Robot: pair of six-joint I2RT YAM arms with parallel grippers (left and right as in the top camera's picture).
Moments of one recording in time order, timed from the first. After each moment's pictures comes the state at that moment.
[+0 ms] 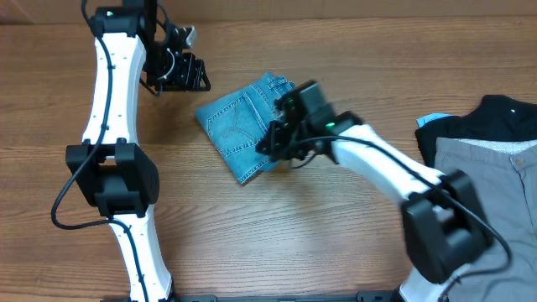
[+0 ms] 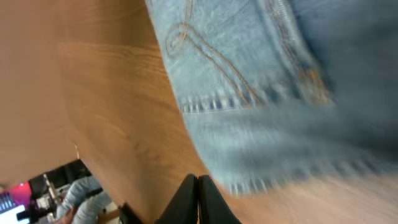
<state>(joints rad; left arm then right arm) 0.01 2.27 2.28 -1.46 0.42 0.16 0.54 1.89 1.25 -0.35 -0.59 0.74</state>
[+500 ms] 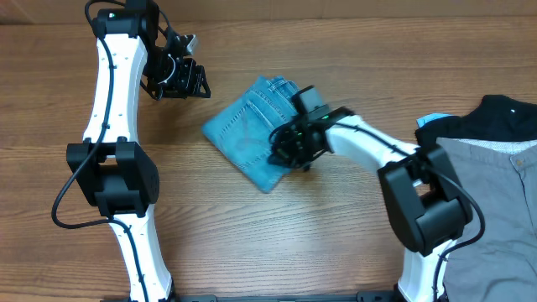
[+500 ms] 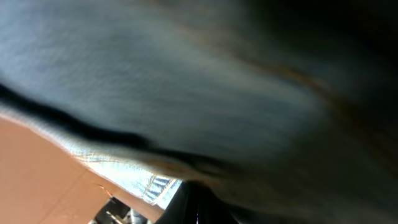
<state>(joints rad) 0.01 2.27 2.27 -1.50 0.41 0.17 0.43 2.04 1.31 -0.61 -0.60 0.97</state>
